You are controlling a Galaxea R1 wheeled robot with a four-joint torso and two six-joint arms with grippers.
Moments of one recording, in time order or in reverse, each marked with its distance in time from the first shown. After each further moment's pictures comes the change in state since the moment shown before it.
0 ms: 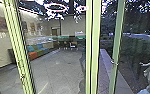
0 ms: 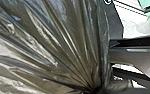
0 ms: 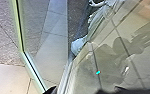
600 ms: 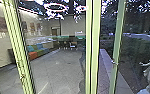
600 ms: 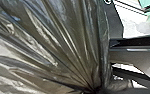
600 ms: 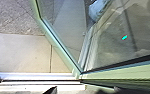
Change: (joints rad) left arm 0.000 0.000 0.000 0.000 0.000 0.000; right arm -0.288 0.129 -0.095 0.273 -0.070 -0.008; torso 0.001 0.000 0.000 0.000
